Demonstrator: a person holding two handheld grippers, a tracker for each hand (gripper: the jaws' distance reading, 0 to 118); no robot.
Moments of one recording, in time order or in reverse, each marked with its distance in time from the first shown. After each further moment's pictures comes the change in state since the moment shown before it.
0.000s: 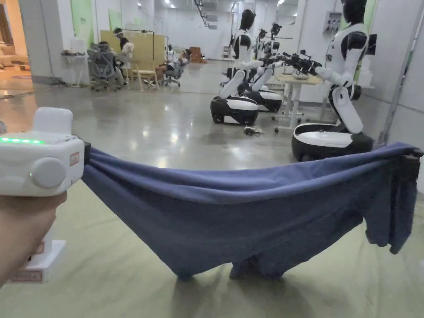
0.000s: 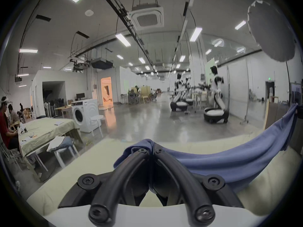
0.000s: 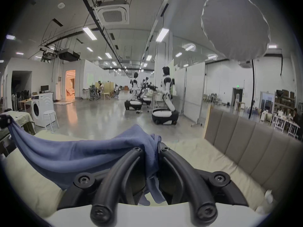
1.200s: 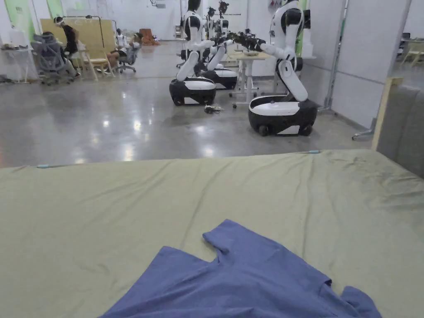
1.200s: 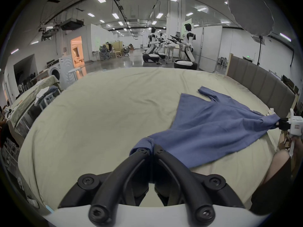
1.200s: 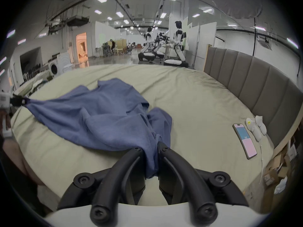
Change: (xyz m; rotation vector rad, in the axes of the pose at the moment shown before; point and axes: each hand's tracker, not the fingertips) left arm -0.108 -0.252 0.265 -0.440 -0.363 -0.013; right arm 0.067 -0.281 0.359 -0.439 0.111 0.171
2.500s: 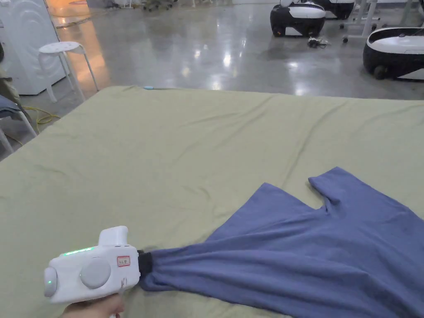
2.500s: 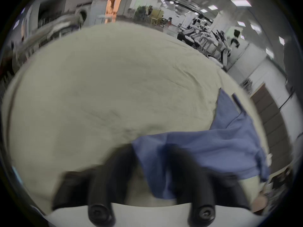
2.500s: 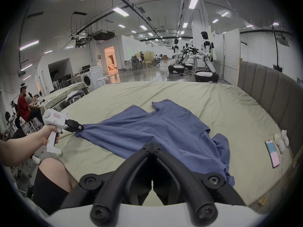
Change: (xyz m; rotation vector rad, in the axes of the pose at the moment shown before) left arm -0.037 -0.014 -0.071 -0.206 0.148 0.341; right arm -0.119 0.073 0.065 0.175 0.326 -0.055
